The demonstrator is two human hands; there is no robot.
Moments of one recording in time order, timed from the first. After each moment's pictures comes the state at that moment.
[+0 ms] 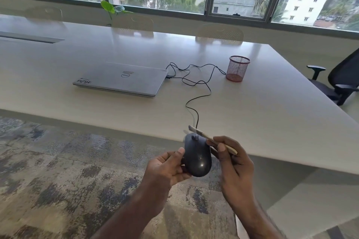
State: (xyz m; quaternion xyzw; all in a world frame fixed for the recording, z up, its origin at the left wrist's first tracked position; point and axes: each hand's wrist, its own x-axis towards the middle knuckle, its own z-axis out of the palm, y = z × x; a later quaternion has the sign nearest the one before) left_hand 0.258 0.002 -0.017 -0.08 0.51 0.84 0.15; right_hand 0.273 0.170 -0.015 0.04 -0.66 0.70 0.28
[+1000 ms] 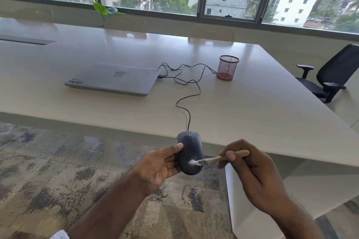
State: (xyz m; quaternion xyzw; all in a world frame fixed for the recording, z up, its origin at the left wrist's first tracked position) left_hand 0.237 0.007 -0.011 -0.12 0.49 0.82 0.26; right_hand 0.318 0.227 0.034 0.17 -0.81 0.53 0.21
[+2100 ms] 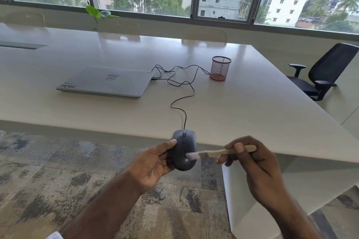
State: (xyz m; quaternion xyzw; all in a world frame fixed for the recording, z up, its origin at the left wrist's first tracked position) left_hand 0.229 0.009 -0.007 -0.12 0.49 0.82 0.25; right_hand 0.317 0.239 0.032 0.14 -0.70 0.67 0.22
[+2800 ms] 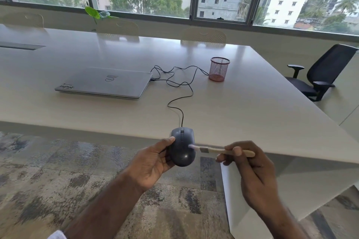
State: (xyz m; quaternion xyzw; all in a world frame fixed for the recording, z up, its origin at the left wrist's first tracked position) left_hand 0.224 0.011 -0.008 -0.10 0.48 0.84 0.23; right_hand 0.322 0.230 0.021 0.10 -0.71 0.64 0.28
